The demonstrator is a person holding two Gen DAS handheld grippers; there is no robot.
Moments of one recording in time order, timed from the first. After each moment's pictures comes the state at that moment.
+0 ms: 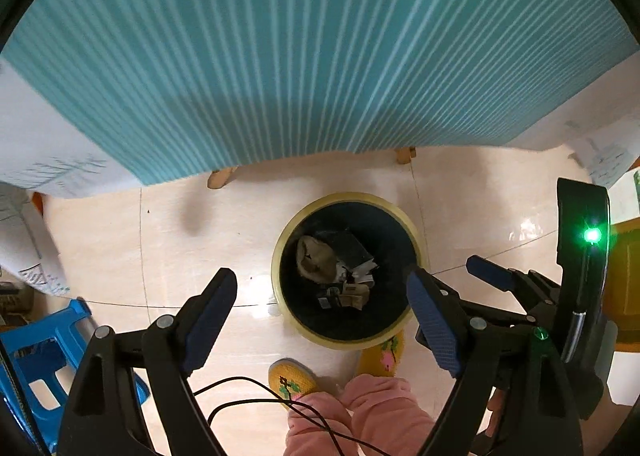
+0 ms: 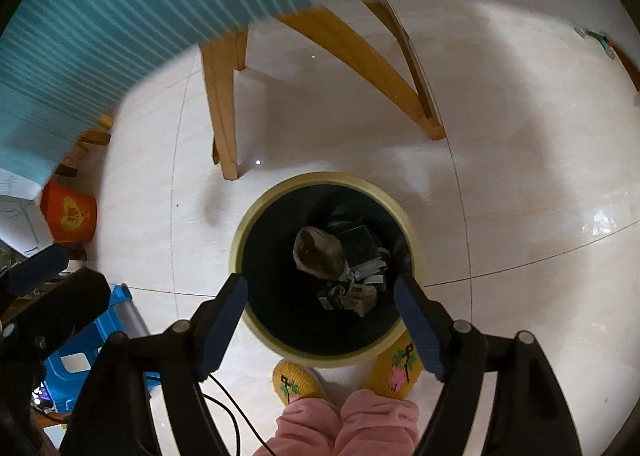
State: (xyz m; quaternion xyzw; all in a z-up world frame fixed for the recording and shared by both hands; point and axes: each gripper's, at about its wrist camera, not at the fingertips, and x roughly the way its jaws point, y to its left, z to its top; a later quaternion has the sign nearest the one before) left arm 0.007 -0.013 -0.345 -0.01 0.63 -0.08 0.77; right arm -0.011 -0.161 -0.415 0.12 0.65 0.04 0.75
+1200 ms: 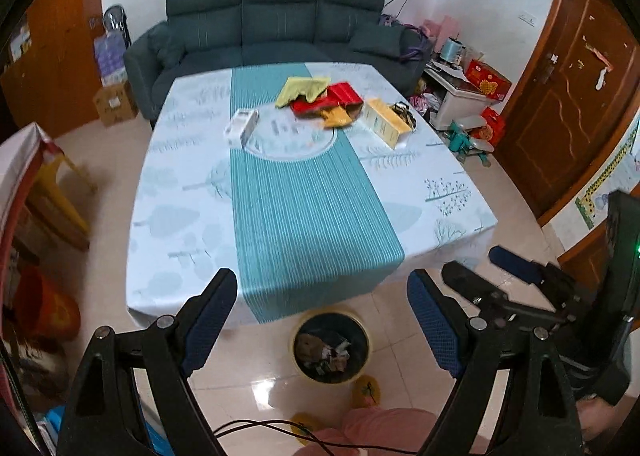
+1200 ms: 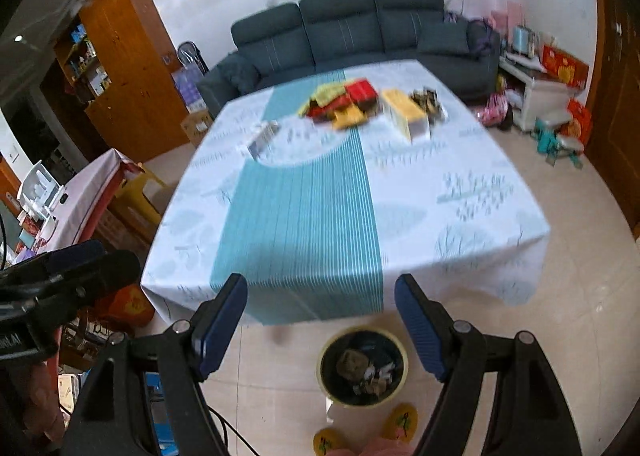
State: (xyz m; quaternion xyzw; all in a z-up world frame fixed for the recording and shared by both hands) left arm -0.018 0.037 0.023 0.01 0.46 -0.16 0.88; right arm -0.052 -0.149 -0.020 0.11 0.42 0.04 0.90
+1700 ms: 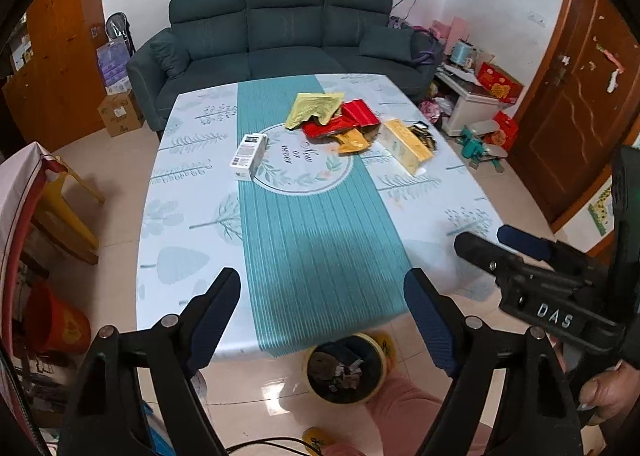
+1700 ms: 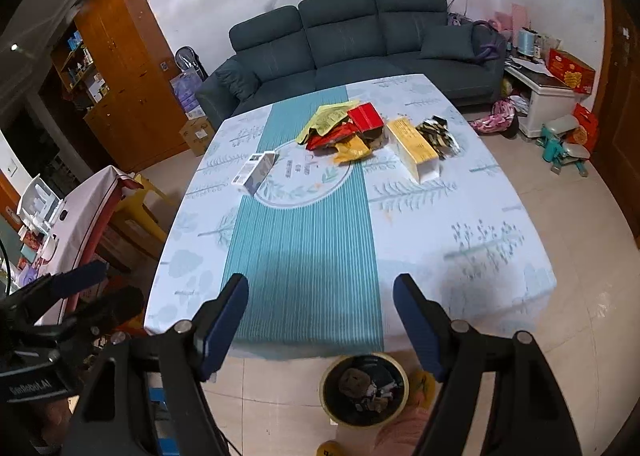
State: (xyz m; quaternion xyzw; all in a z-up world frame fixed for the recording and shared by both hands) left arm 0.058 0.026 0.025 0.02 0.46 -0.13 0.88; right arm 0.028 -0.165 0.001 0.12 0.43 0.05 0.89
